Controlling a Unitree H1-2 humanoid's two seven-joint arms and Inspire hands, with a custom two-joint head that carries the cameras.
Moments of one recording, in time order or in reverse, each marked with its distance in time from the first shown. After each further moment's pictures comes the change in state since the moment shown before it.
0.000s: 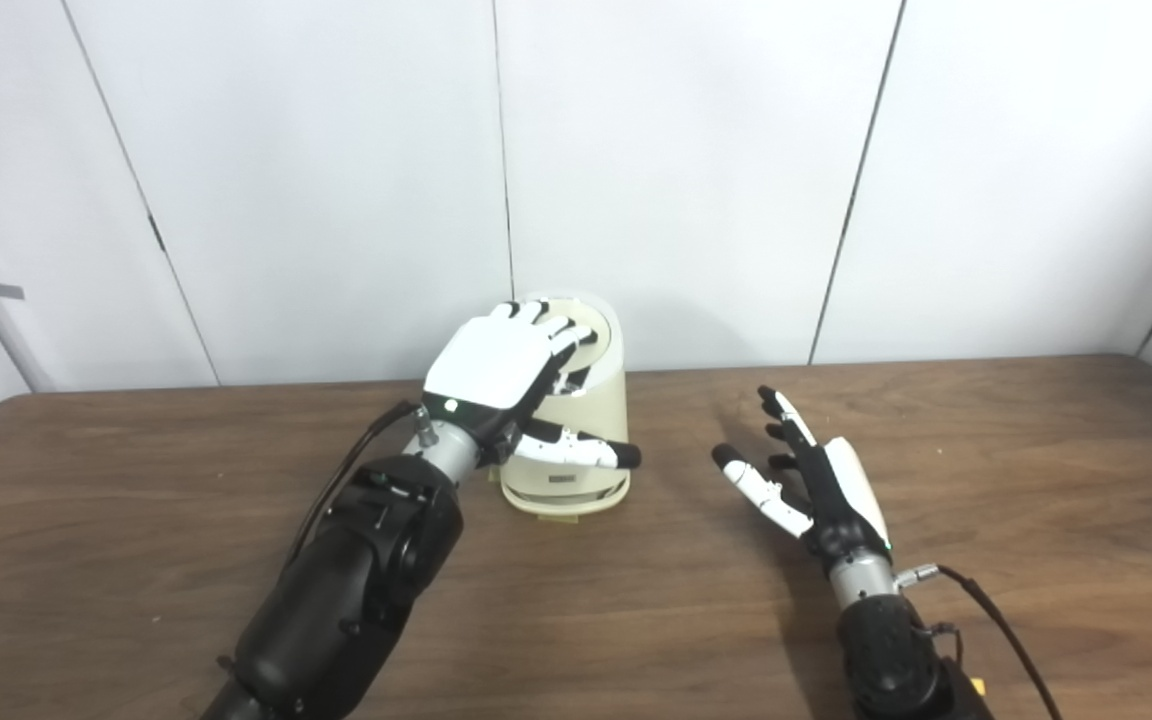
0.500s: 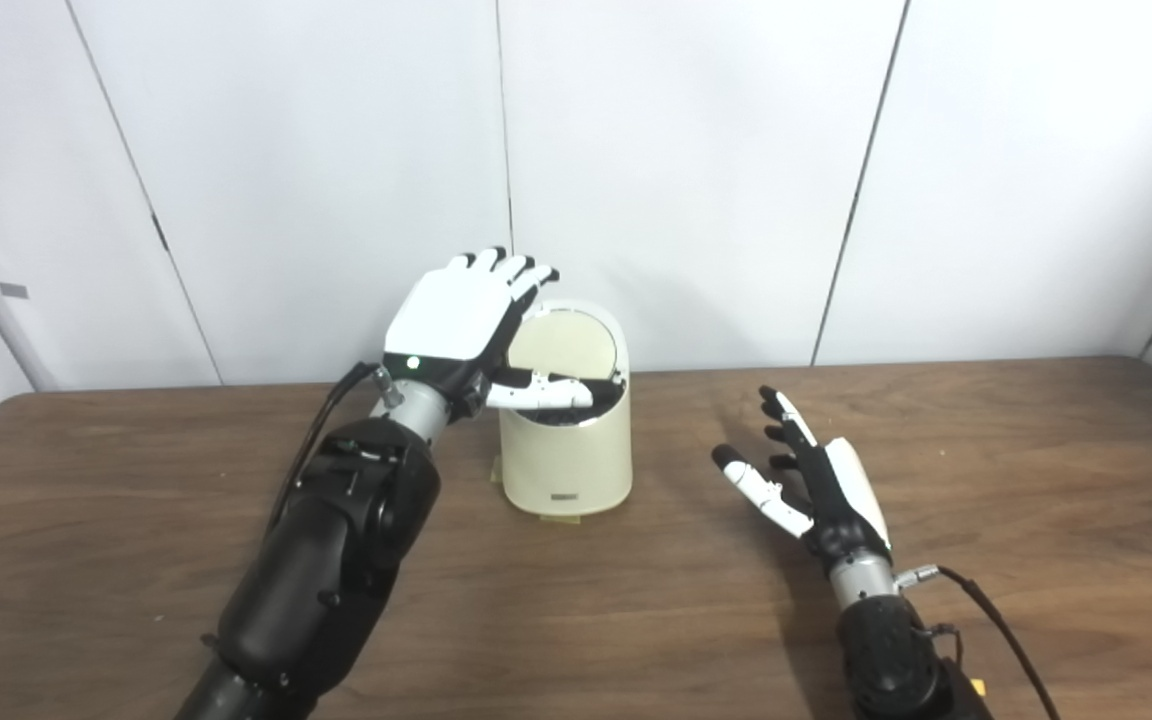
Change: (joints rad) left arm -0.039 0.001 0.069 -0.039 -0.011 0.021 0.000; right arm 0.000 0.001 -0.002 0.001 0.001 0.000 -0.003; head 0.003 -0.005
